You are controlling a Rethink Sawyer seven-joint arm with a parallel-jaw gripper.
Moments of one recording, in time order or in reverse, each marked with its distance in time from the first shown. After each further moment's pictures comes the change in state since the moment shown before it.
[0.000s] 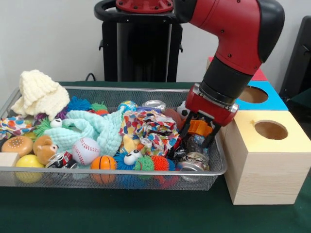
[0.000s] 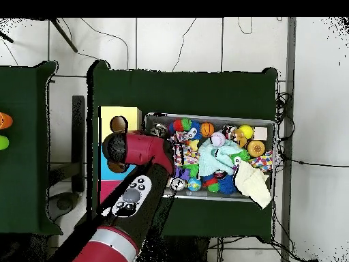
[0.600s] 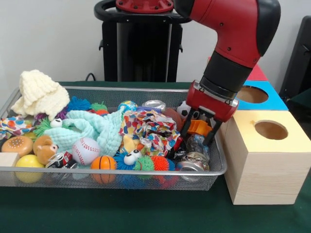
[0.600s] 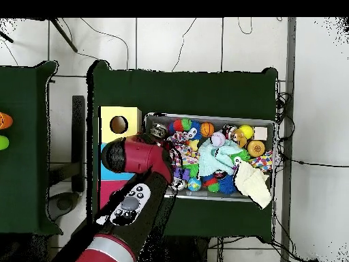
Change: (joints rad) arm 0.016 -0.030 0.013 0.076 -0.005 -0.141 0.000
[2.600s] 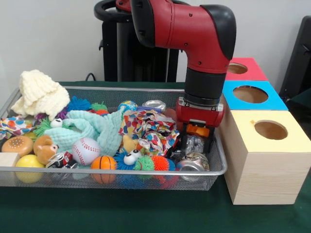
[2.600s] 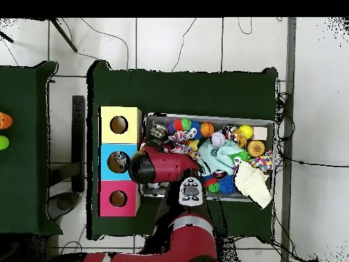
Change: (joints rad) arm -0.366 -0.142 0.441 0.179 -0.414 -0.243 0.000
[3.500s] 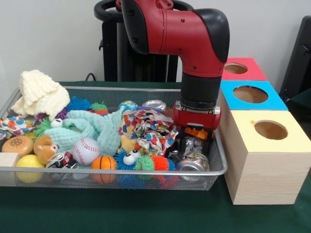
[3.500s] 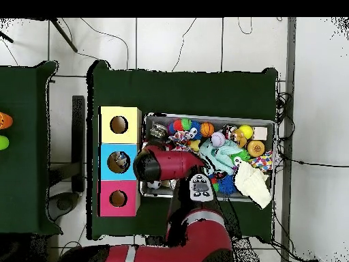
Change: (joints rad) arm -0.065 0.004 0.065 -0.005 -0.056 0.015 0.000
